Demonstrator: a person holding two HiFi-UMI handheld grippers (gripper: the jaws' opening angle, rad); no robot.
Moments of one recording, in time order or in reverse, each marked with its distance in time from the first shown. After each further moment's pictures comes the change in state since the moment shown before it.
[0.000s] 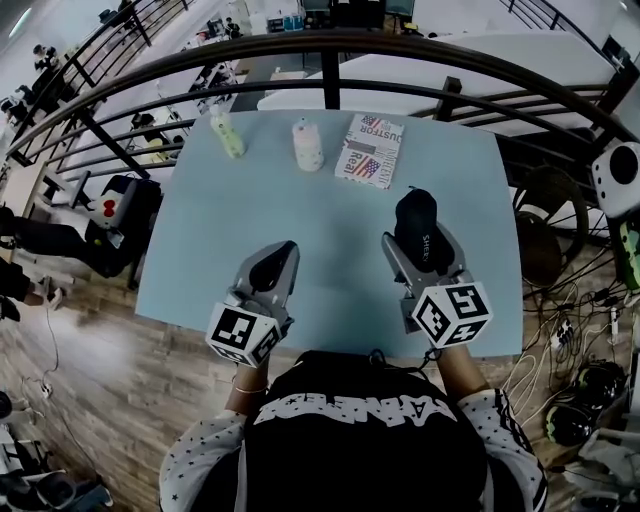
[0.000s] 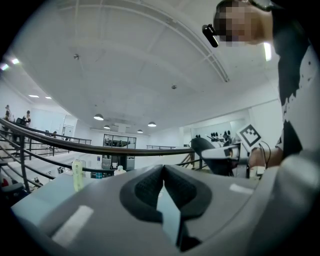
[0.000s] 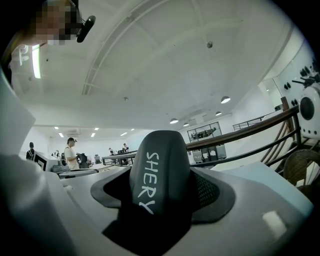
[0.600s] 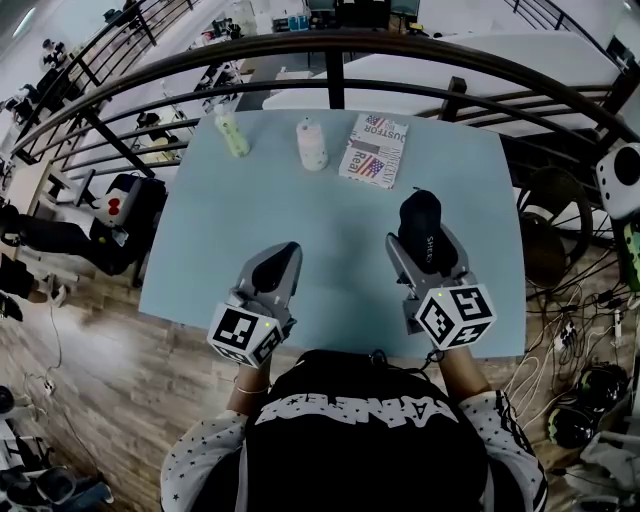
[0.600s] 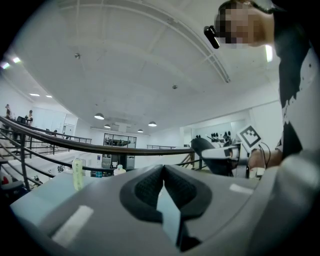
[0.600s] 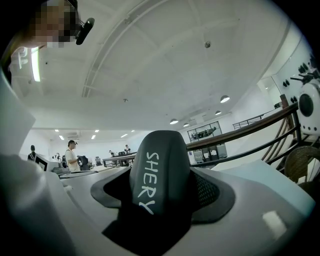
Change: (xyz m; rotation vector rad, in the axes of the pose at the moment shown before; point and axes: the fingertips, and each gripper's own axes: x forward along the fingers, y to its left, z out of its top) left arm -0.001 -0.003 -0.001 -0.005 0.006 0.004; right arm -0.004 -0.003 0.001 0.019 -0.012 0.008
